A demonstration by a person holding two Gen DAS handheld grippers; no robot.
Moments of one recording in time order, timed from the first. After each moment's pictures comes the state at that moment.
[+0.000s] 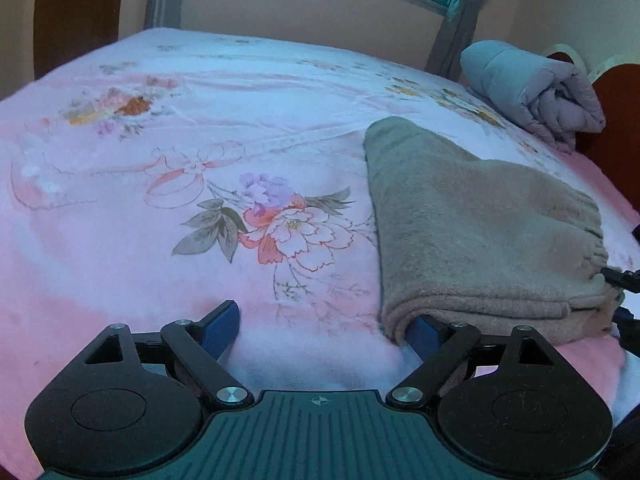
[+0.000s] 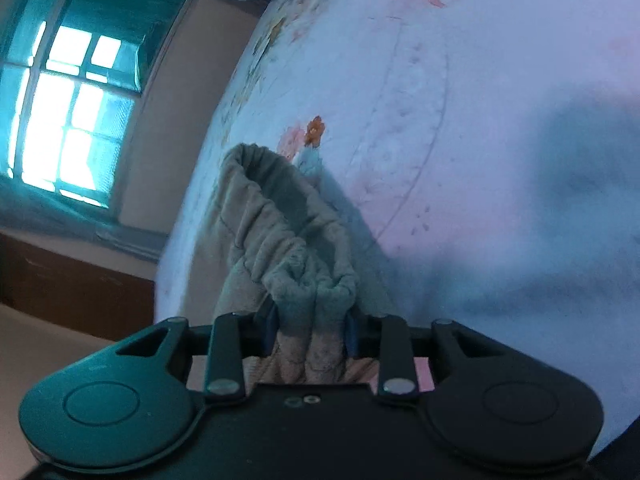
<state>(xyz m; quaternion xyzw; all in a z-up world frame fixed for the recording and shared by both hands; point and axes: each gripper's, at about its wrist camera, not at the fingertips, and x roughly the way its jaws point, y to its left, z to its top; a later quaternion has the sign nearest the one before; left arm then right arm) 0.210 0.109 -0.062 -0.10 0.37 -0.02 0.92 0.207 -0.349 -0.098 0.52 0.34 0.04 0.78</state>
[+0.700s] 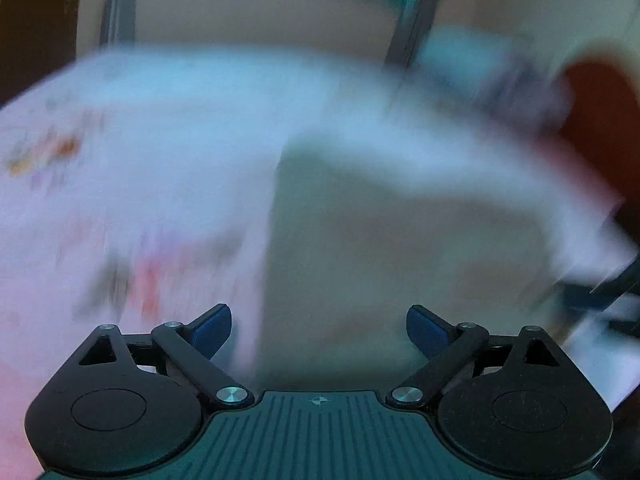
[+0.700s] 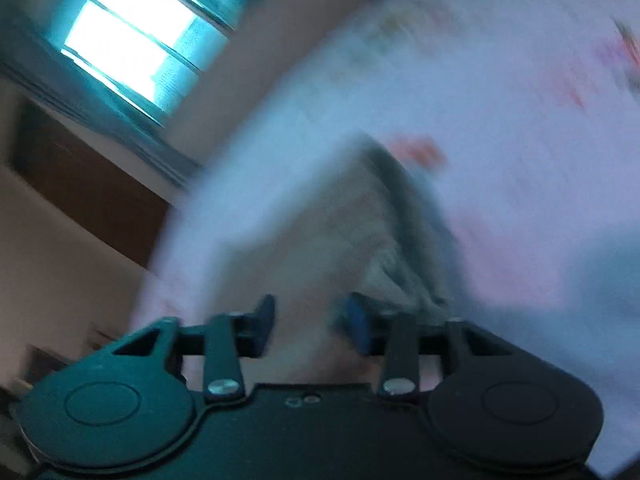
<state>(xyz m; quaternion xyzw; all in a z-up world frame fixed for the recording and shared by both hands) 0.248 0.047 -0.051 -0.07 0.39 -0.07 0.91 0.225 -0.328 -0.052 0.36 0.37 0.12 0.85</state>
